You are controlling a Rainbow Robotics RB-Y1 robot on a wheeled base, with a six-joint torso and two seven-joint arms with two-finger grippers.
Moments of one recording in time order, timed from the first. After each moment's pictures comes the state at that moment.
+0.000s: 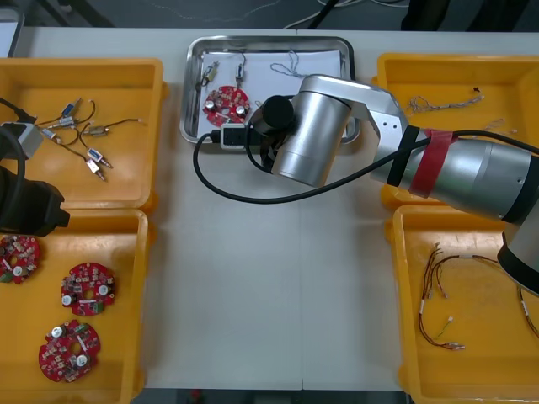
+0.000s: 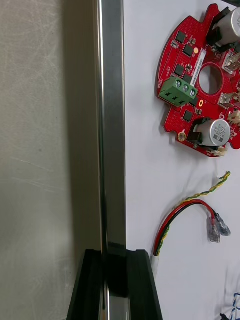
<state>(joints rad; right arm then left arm) -1.18 -0.45 1.11 -1.31 -0.50 0.99 1.88 -0.22 0.81 0.17 -2.27 0.84 1.91 -1.15</state>
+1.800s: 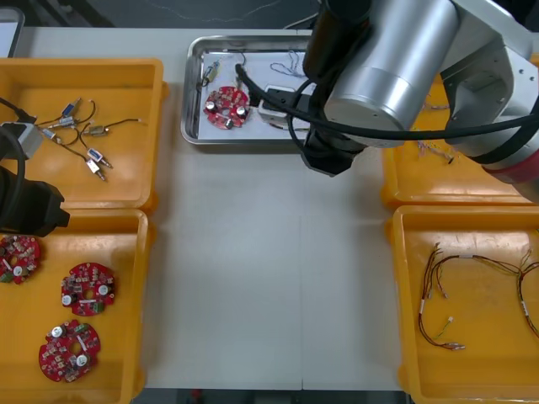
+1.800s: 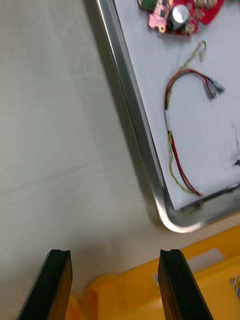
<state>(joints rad) -1.05 -0.62 0.70 -1.87 -0.70 1.70 1.71 -0.22 0.81 0.17 -2.27 0.84 1.91 -1.15</state>
